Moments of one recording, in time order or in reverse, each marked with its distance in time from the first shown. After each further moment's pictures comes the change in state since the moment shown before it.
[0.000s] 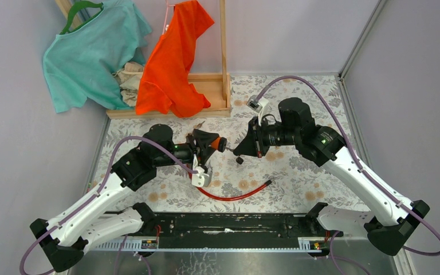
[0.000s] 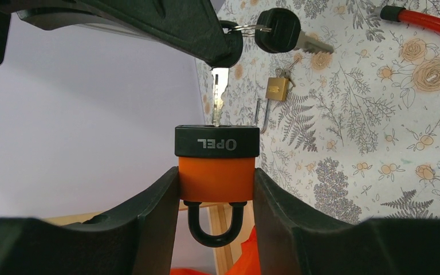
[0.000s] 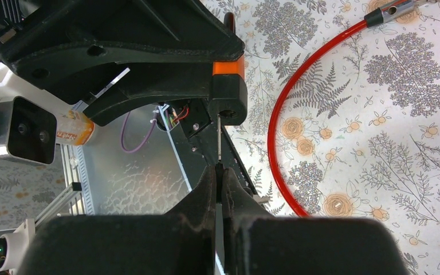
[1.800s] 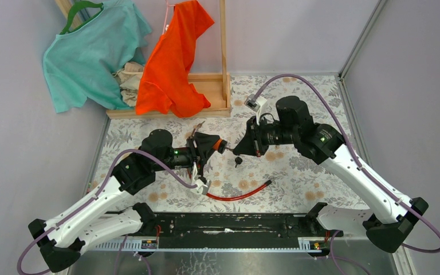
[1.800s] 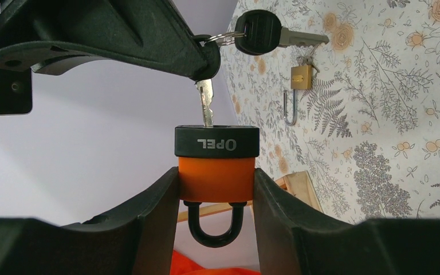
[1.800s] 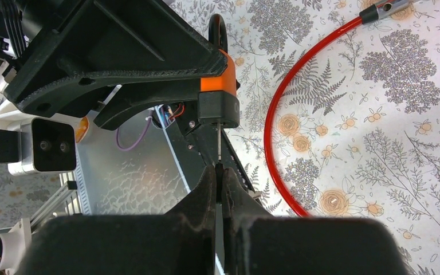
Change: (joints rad) left arm -0.047 -0.038 -0.039 0.011 -0.049 0.207; right arm 0.013 0.028 0.045 -0.043 0.028 -0.016
